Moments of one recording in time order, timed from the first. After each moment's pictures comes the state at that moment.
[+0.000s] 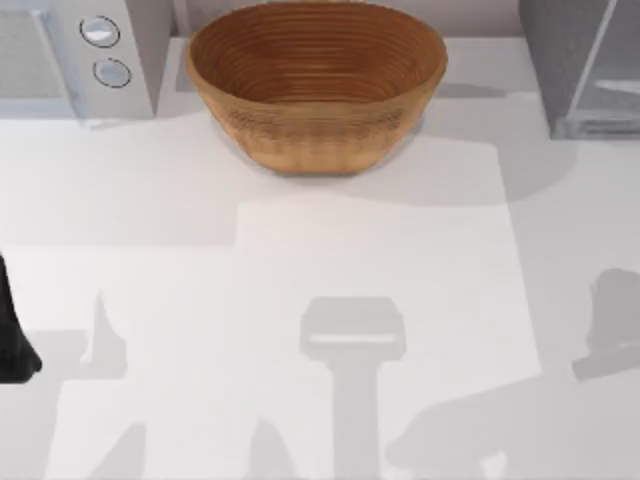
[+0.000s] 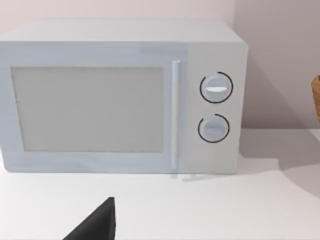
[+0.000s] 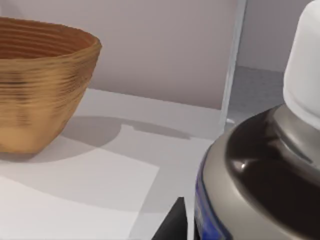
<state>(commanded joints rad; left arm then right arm) 0.00 0.00 0.00 0.00 0.00 0.00 -0.06 0.39 0.04 0.26 -0.30 -0.08</state>
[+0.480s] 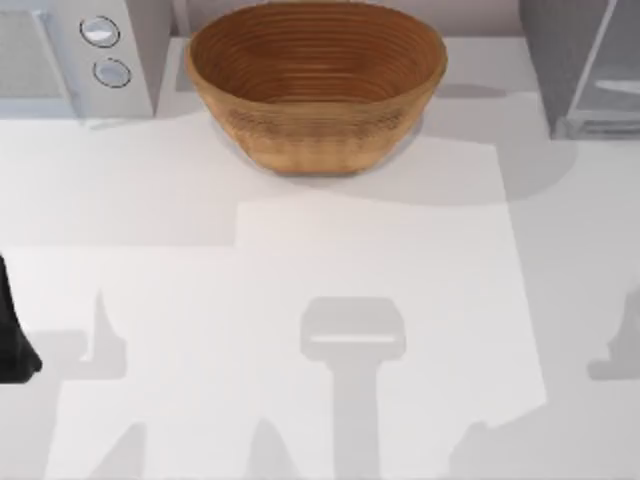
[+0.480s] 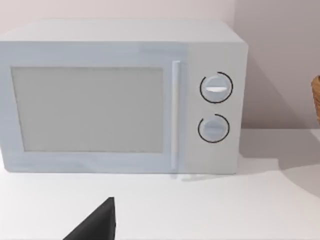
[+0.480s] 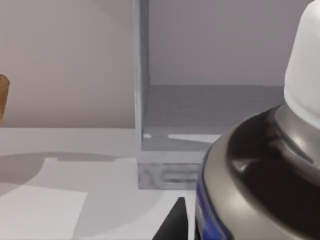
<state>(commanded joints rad) 0.00 0.00 0.00 0.00 0.00 0.00 0.00 0.00 0.00 0.00 0.00 0.00</state>
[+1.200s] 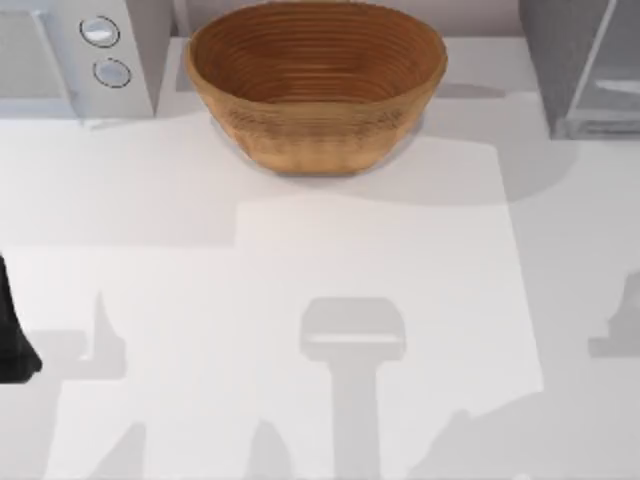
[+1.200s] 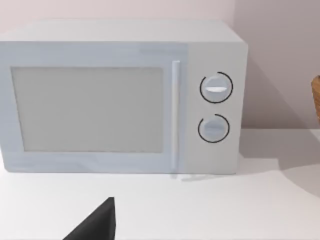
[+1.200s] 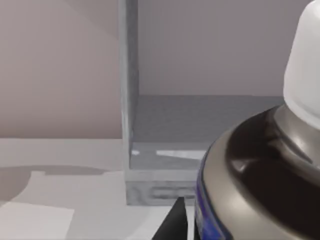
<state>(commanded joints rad) 0.00 0.00 0.00 0.00 0.00 0.00 -0.04 0.22 0.10 0.12 -0.02 -0.01</state>
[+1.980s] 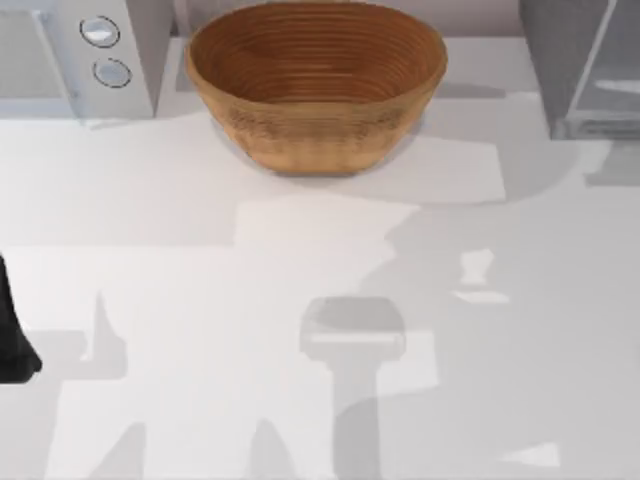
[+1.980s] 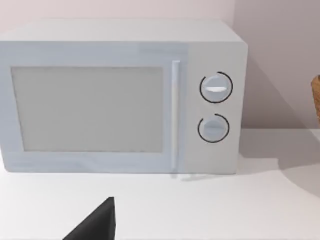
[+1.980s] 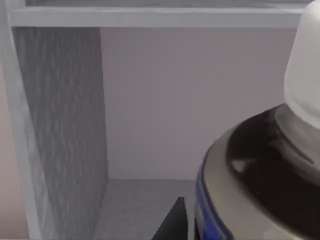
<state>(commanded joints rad) 0.00 0.00 0.00 0.00 0.00 0.00 -0.20 1.45 0.69 0.79 -0.18 0.01</state>
